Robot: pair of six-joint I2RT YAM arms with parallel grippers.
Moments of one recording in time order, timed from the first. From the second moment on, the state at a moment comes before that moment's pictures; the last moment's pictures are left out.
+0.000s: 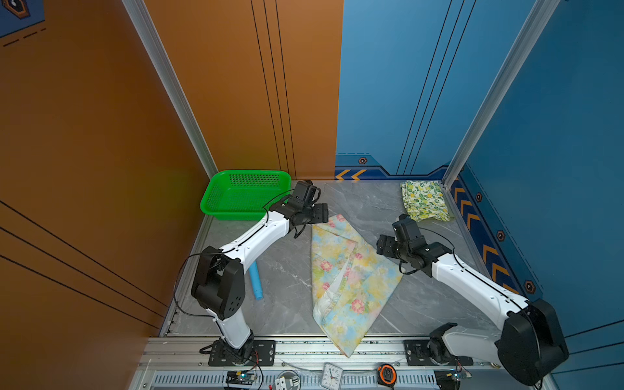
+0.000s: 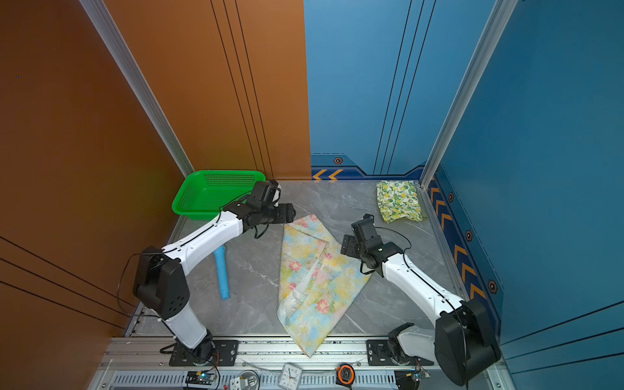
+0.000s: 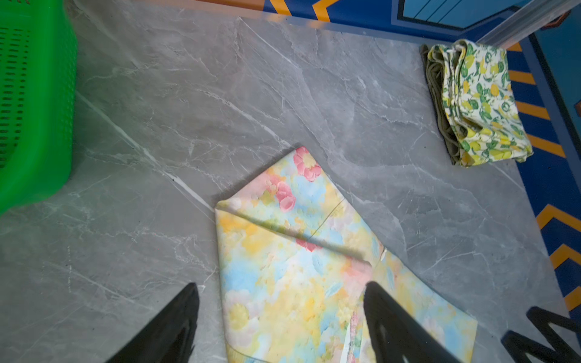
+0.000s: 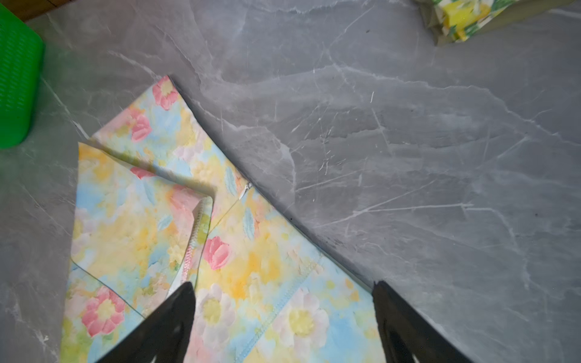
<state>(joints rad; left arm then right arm) -0.53 1.71 1.43 -0.53 -0.01 -0.44 0.44 1.31 0.83 -0.47 0.14 0.57</state>
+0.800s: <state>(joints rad) -0.35 1.48 1.20 -0.62 -0.03 -0.52 0.68 2.08 1.43 -0.25 -0.09 0.66</state>
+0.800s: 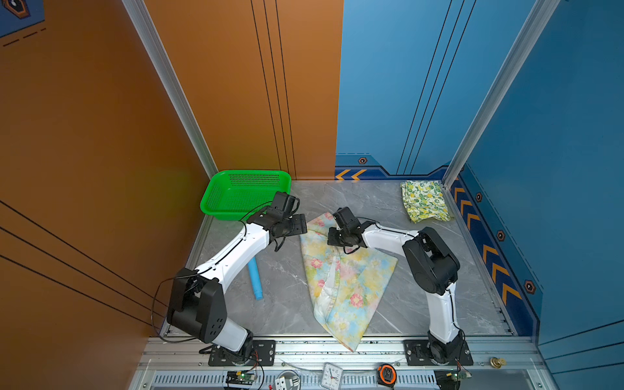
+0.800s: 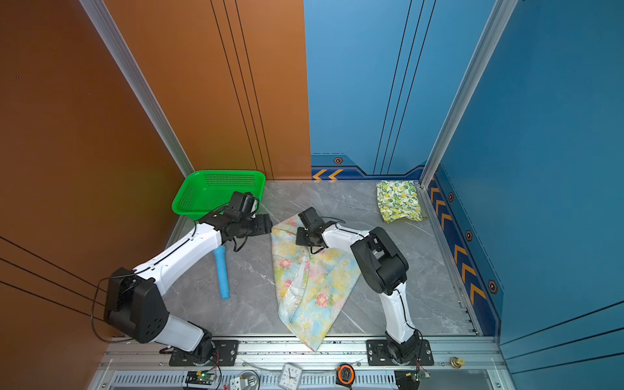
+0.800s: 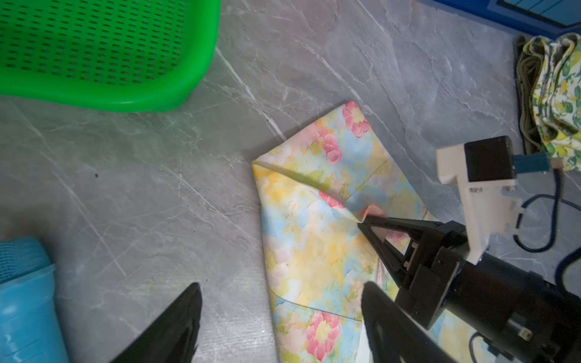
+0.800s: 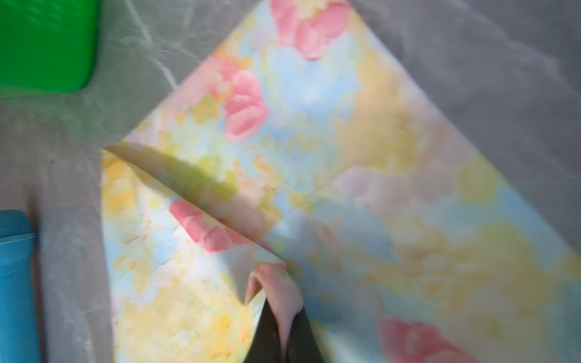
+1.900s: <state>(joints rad) -0.29 1.37 1.10 -0.60 0.00 -0.62 0.58 1.85 1.22 -0.45 0.06 0.64</state>
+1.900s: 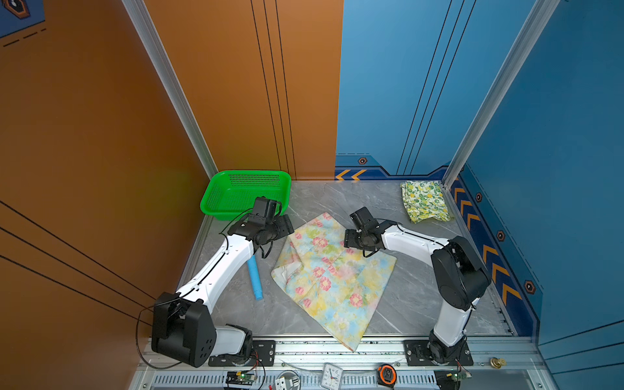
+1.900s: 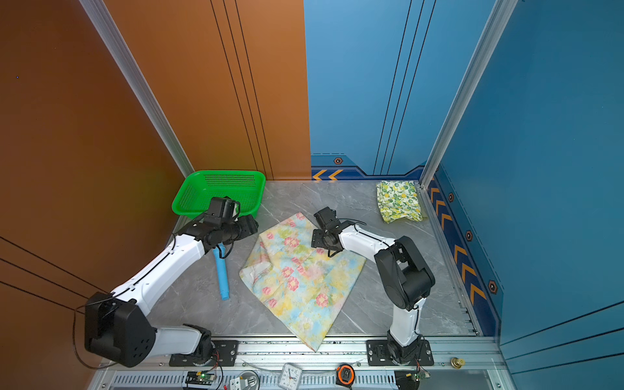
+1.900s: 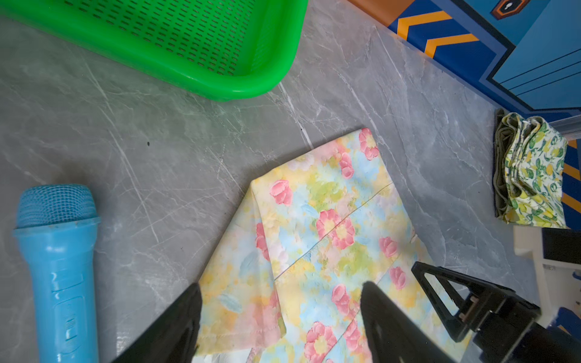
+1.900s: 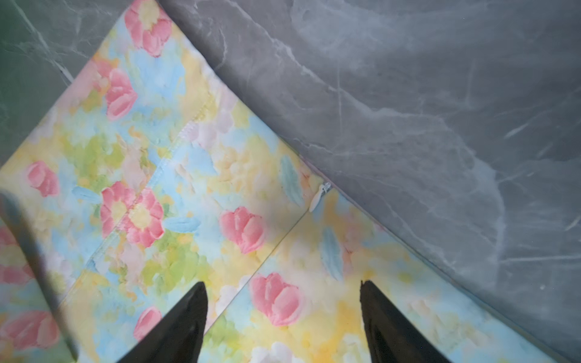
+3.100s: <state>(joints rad) -0.60 1.99 1.53 -0.74 -0.17 -0.53 0.38 1.72 1.24 -0.51 0.14 0.47</state>
